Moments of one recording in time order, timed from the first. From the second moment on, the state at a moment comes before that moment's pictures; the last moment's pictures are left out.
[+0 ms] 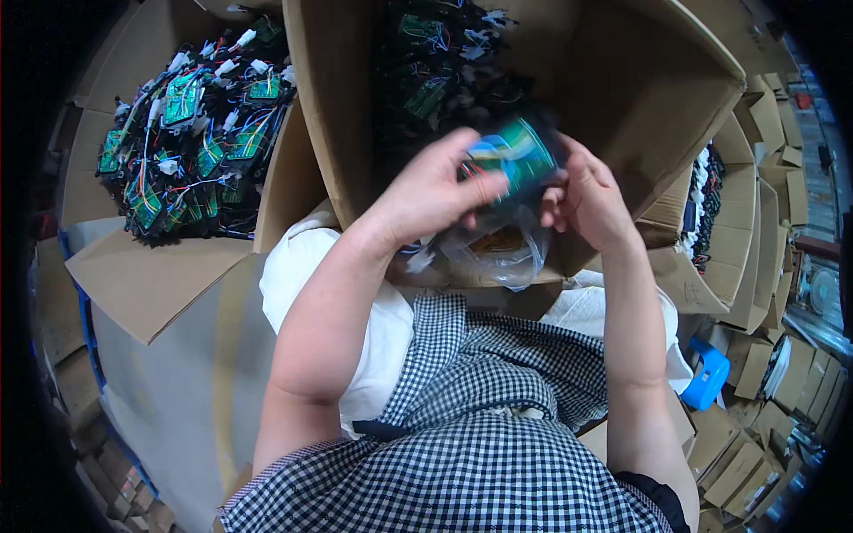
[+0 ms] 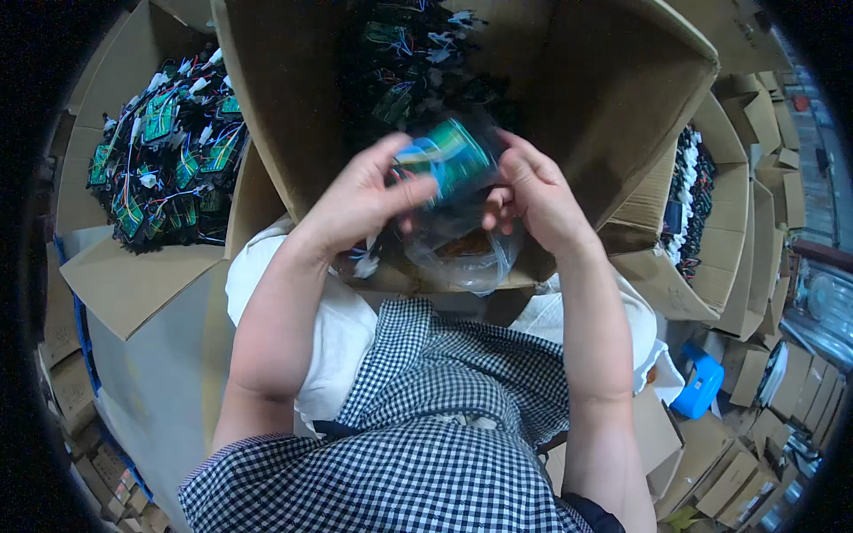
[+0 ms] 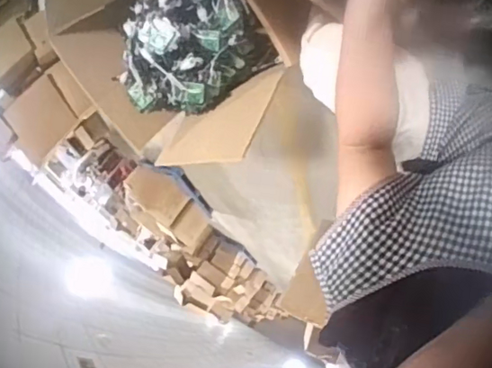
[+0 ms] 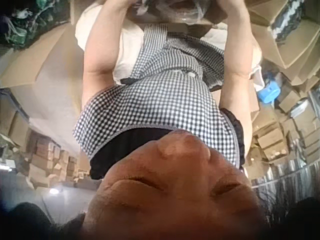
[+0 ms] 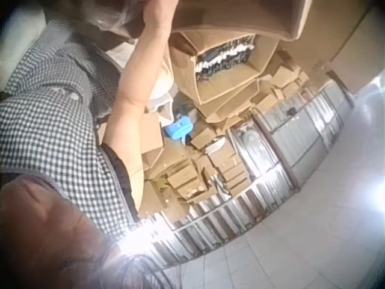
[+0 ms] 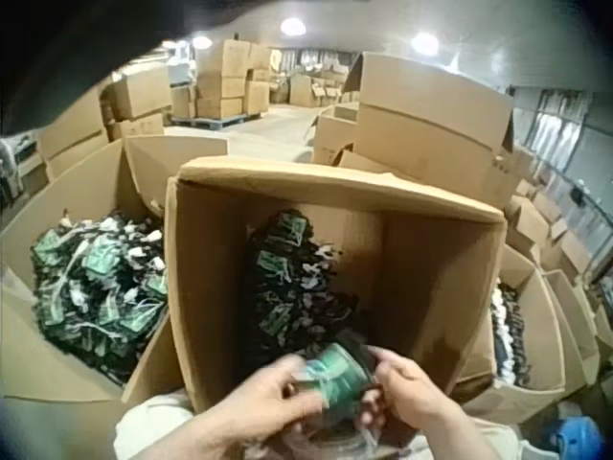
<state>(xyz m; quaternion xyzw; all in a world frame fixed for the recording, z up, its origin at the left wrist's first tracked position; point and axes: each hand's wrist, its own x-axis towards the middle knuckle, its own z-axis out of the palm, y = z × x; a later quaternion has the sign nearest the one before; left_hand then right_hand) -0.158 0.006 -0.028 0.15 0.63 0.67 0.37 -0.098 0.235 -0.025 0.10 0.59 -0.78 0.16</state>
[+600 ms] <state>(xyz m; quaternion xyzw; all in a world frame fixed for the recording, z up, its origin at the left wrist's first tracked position) -0.176 0.008 -0.025 0.02 0.60 0.74 0.30 -0.039 0.236 -0.178 0.12 0.87 -0.46 0.06</state>
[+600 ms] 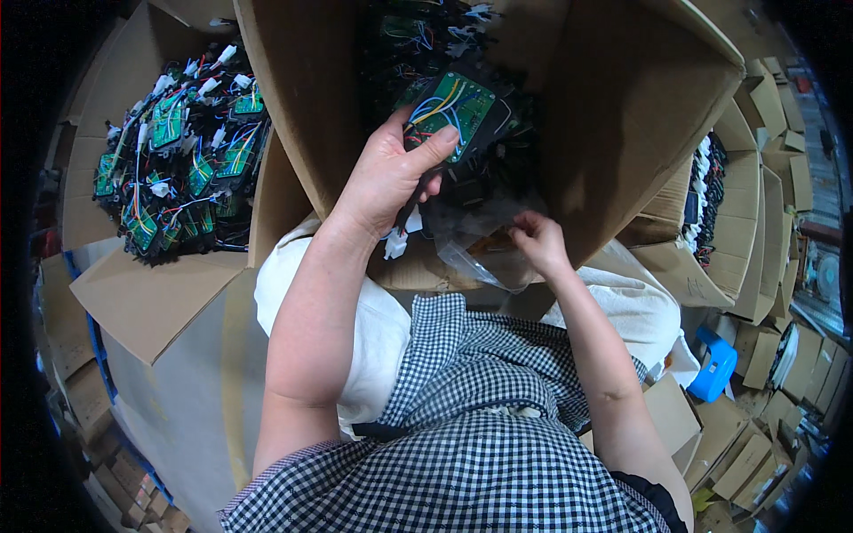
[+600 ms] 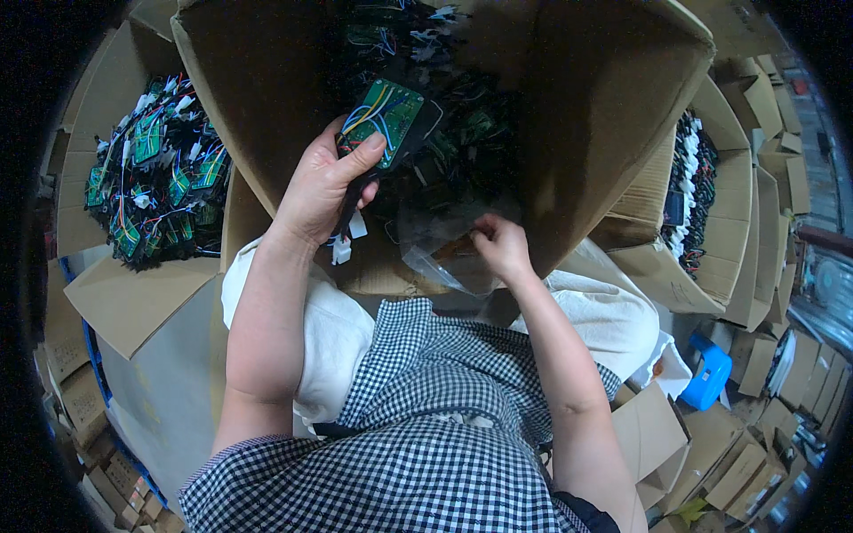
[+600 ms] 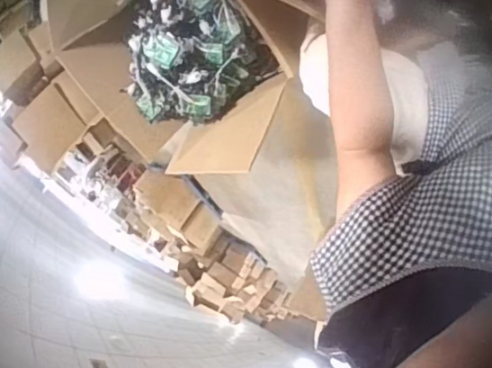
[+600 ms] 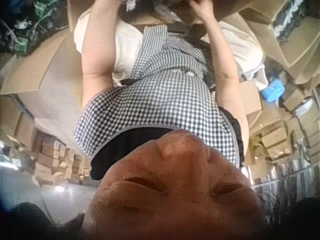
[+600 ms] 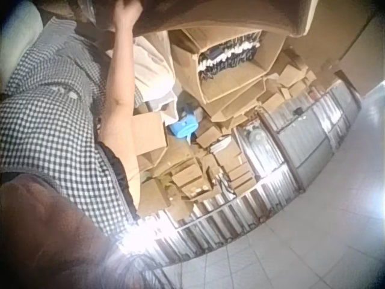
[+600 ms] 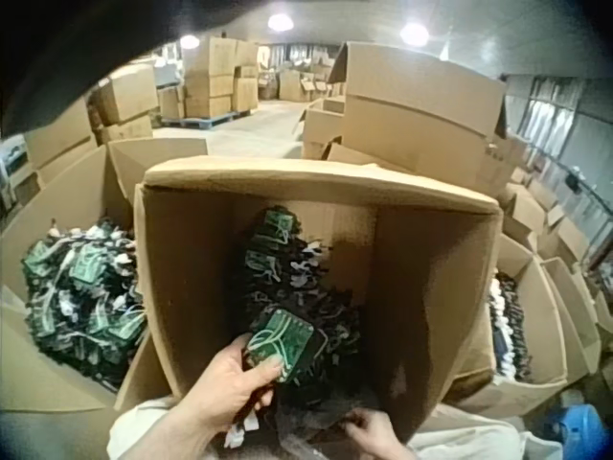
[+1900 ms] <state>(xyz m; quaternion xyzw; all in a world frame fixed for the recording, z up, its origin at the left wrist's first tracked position) -0.153 0.024 -0.038 0.00 0.37 0.82 0.44 -0.011 0.225 -0.111 0.20 0.84 -0.49 0.12</state>
